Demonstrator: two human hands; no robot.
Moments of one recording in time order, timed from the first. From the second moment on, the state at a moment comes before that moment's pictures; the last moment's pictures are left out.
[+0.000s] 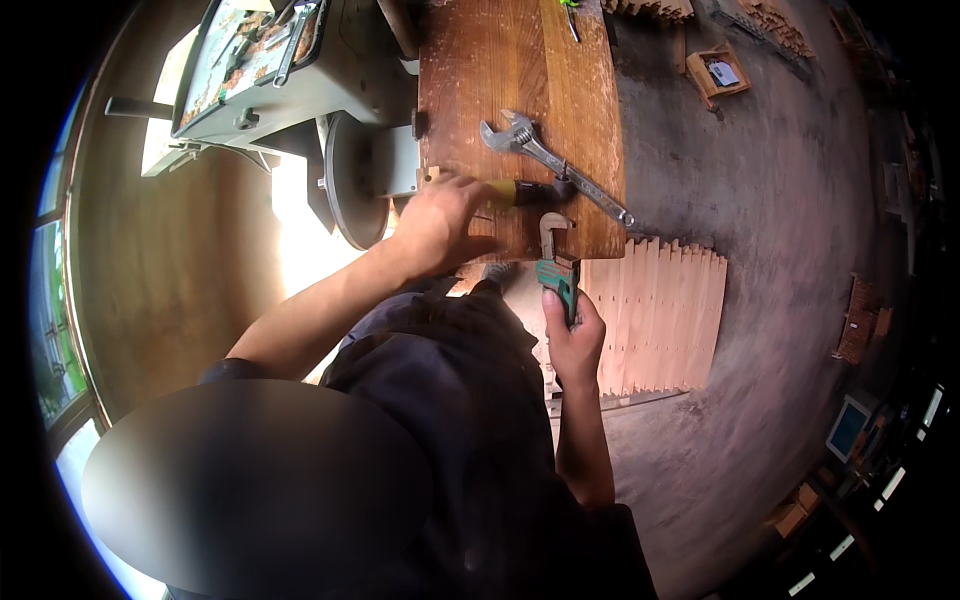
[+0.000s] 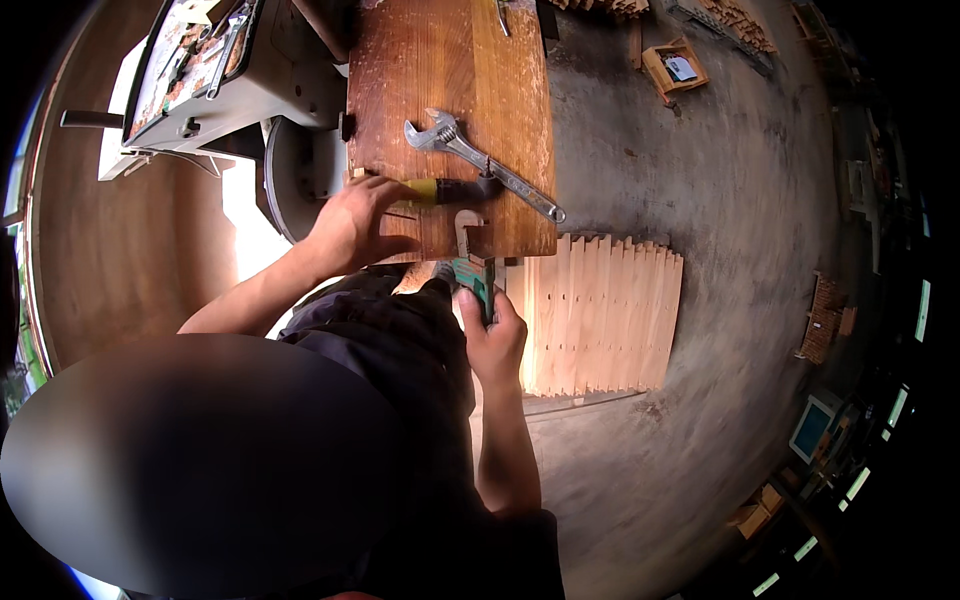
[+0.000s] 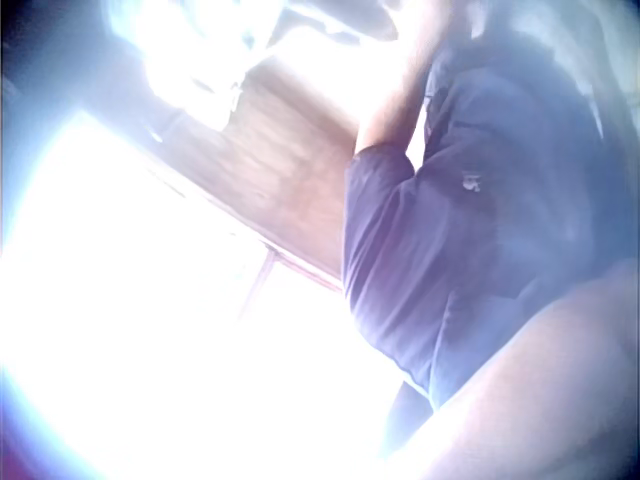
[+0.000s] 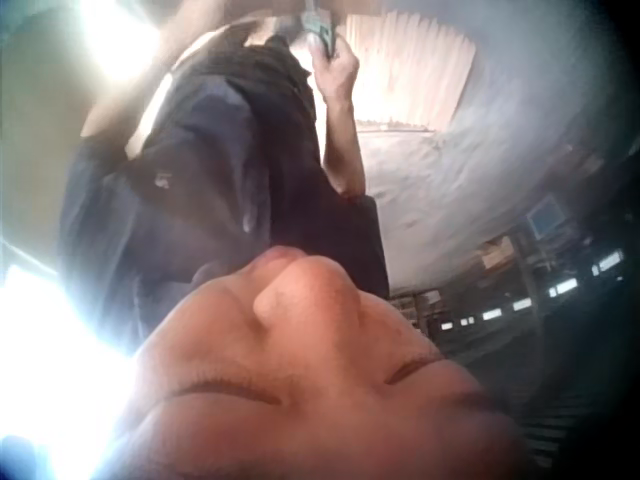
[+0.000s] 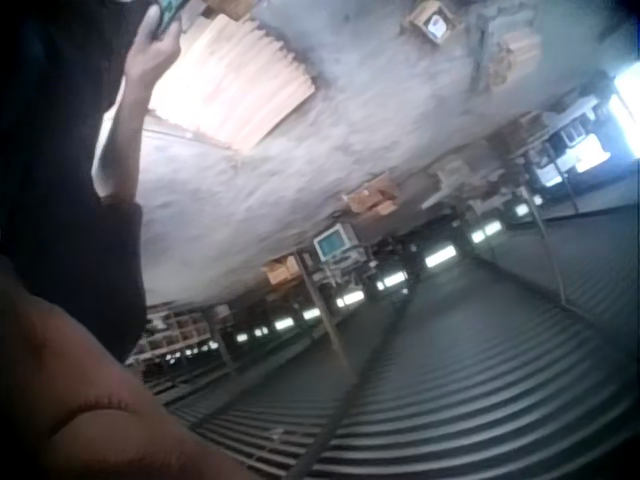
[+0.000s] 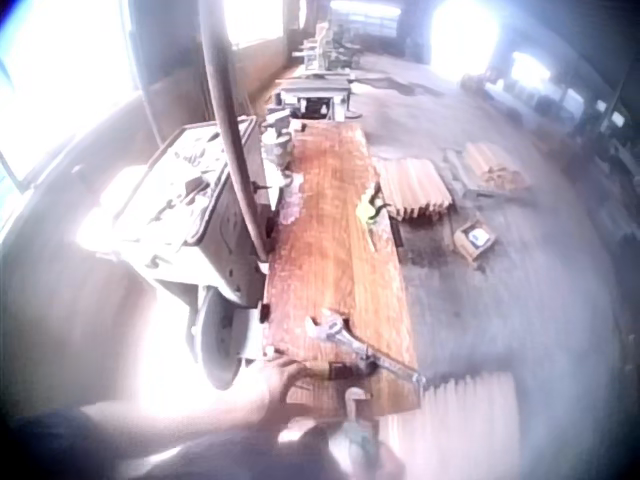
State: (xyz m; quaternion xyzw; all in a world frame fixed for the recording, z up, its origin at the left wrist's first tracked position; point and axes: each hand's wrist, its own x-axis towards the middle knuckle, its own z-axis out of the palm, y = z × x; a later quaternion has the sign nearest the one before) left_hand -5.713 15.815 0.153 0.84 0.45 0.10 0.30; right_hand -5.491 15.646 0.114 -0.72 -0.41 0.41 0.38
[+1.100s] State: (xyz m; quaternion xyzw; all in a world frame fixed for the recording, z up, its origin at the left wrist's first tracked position) left_hand -5.717 15.825 0.153 0.48 0.36 0.03 0.80; right_hand -5.492 15.690 0.117 -0.69 -0.67 0.13 0.22
